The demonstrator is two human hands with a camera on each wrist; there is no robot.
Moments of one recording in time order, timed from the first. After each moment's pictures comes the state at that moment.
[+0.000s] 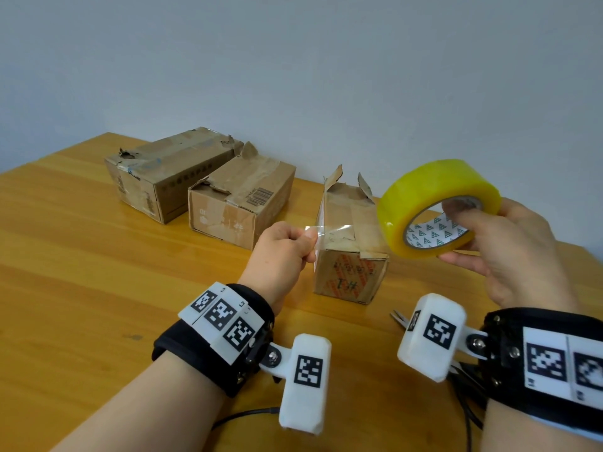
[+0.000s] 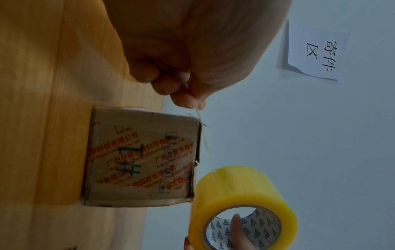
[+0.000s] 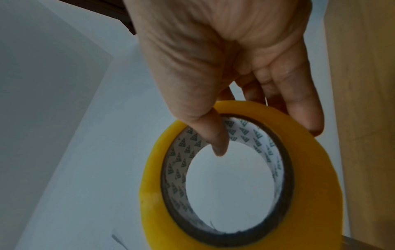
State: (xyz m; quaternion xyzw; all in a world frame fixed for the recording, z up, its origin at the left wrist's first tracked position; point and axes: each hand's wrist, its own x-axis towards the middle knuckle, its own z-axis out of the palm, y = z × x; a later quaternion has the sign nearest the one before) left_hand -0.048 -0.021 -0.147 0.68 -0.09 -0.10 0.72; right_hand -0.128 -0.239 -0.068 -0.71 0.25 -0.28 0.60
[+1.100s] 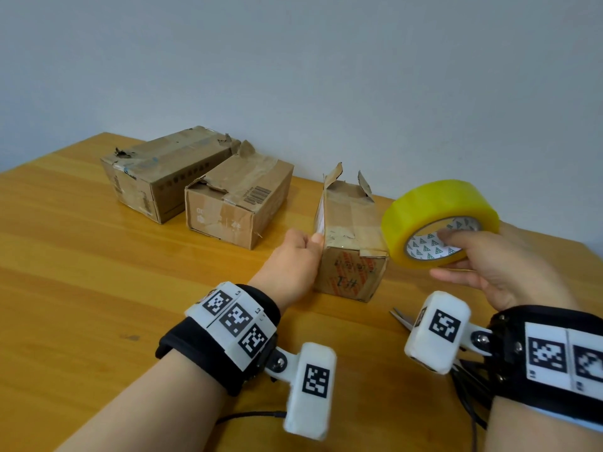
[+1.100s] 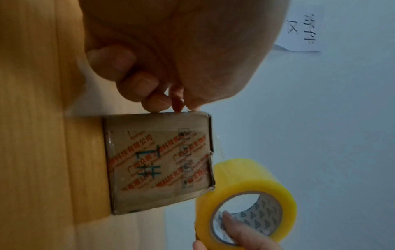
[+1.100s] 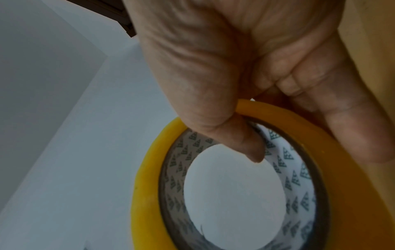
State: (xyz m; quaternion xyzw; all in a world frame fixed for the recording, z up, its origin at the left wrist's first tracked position) left_hand -0.050 -0.031 -0.145 0.81 -0.12 -0.16 0.56; right_hand -0.117 -0.267 -0.096 -0.71 0.31 -0.16 0.62
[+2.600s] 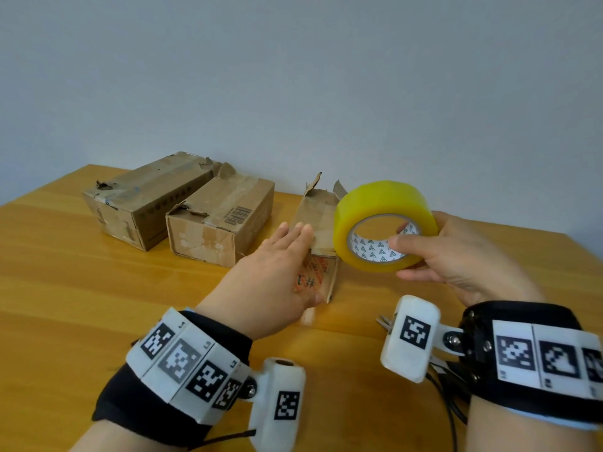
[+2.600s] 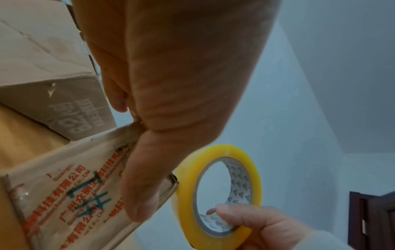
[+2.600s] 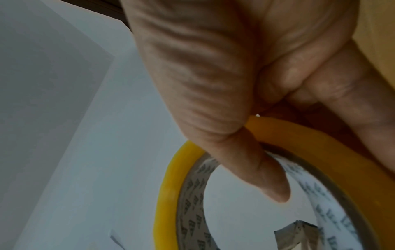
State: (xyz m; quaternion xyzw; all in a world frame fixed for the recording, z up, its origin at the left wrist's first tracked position) left_hand -0.066 -0.011 -0.111 0.92 -0.36 -0.02 0.19; right_hand -0.126 -0.240 -0.078 -0.77 0.20 -0.11 0.59
